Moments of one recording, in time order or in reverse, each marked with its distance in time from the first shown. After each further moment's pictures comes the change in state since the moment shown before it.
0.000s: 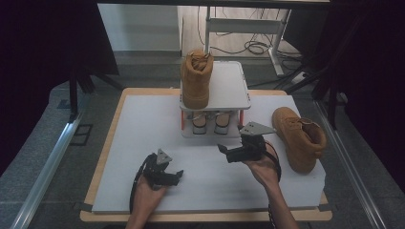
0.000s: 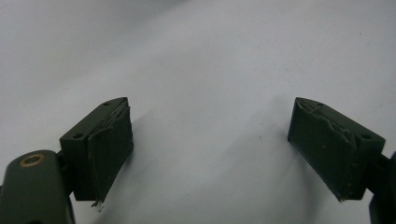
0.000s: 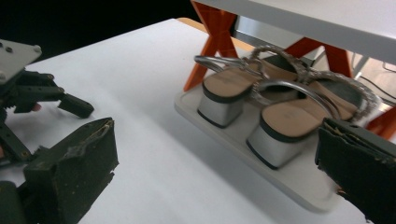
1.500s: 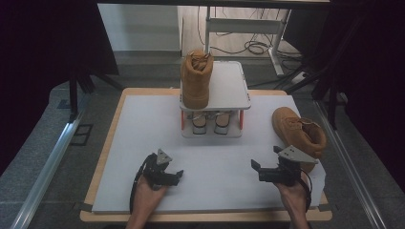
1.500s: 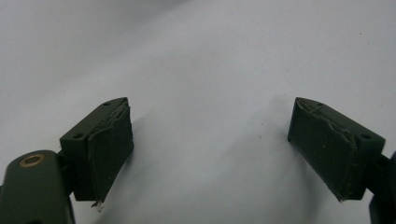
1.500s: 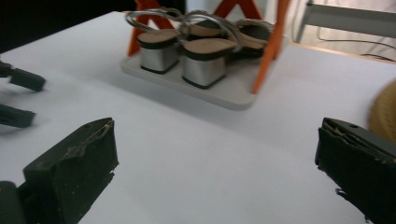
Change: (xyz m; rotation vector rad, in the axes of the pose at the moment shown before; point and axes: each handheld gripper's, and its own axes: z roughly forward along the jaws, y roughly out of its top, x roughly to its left) left arm 0.000 0.000 0.000 0.002 0.001 0.002; right arm -0.021 -0.079 -0.080 -0.029 -0.193 0.163
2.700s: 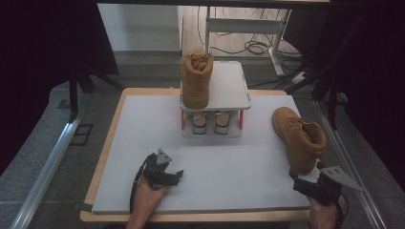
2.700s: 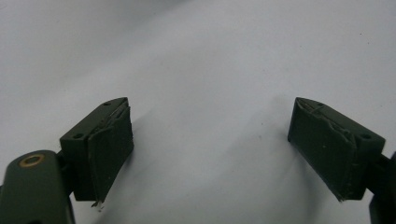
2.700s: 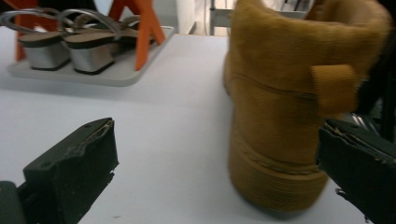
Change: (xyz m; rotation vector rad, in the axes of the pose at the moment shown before) left arm 0.000 0.000 0.000 -0.004 0.000 -0.005; right arm -0.053 -0.048 -0.072 -0.056 -0.317 0.126
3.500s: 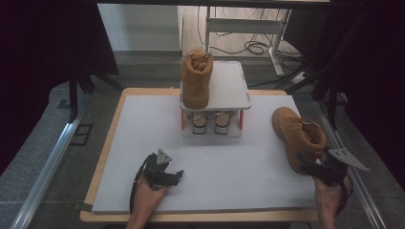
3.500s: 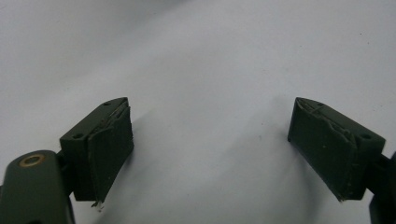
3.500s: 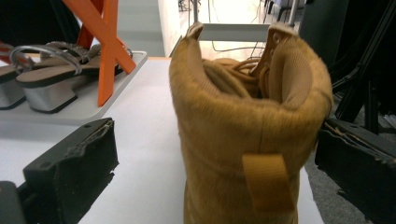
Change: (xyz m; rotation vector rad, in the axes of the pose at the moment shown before) left arm 0.000 0.000 0.000 -0.001 0.000 -0.001; right arm -0.031 0.029 0.033 -0.053 -0.039 0.033
